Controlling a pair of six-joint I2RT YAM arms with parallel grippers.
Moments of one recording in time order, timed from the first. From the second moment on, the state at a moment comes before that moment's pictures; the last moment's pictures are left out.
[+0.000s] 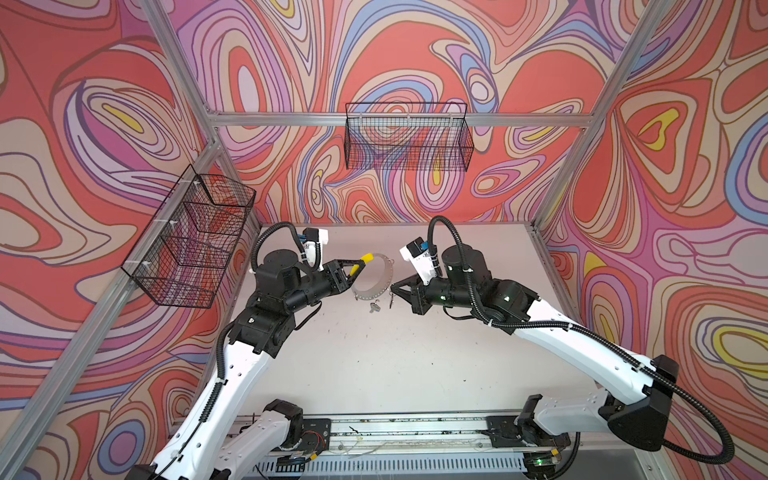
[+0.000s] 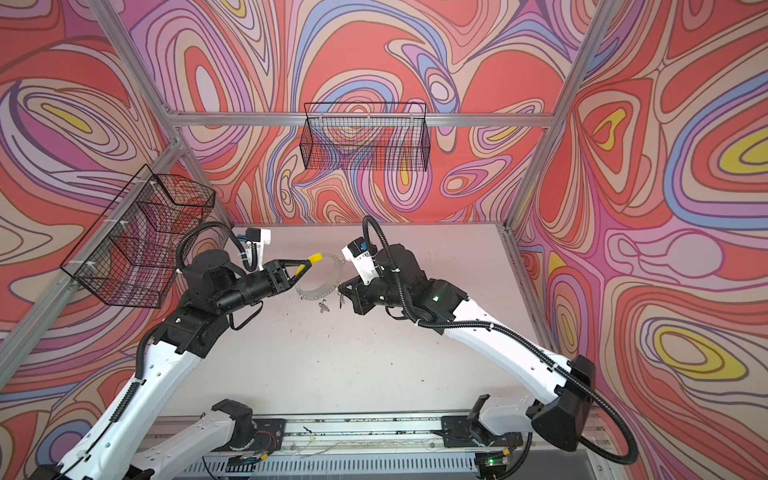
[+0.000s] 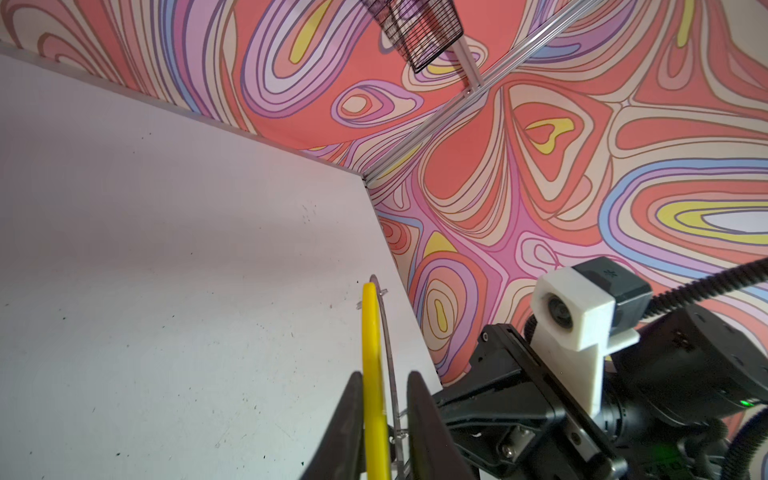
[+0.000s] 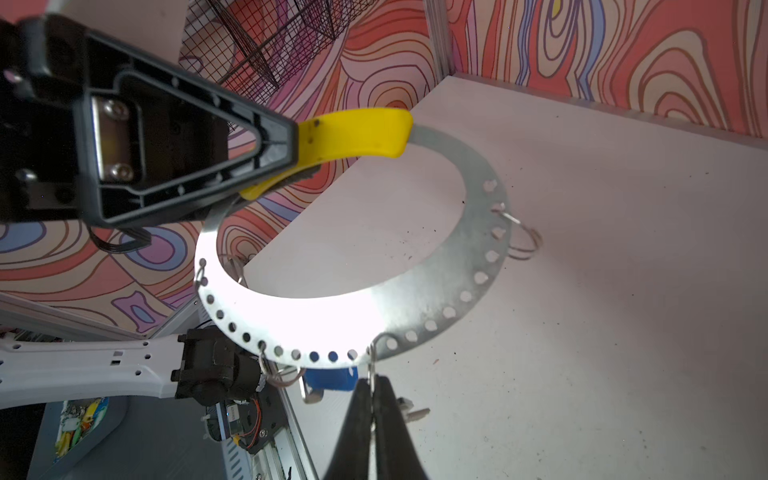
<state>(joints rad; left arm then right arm) -0.33 0.95 1.04 -0.33 0.52 -0.79 0.83 1.34 1.33 -0.46 -0.28 0.32</state>
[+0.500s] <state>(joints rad) -0.25 0.95 1.00 -0.56 0.51 -0.75 0.78 1.46 1.37 -0.49 -0.32 0.55</state>
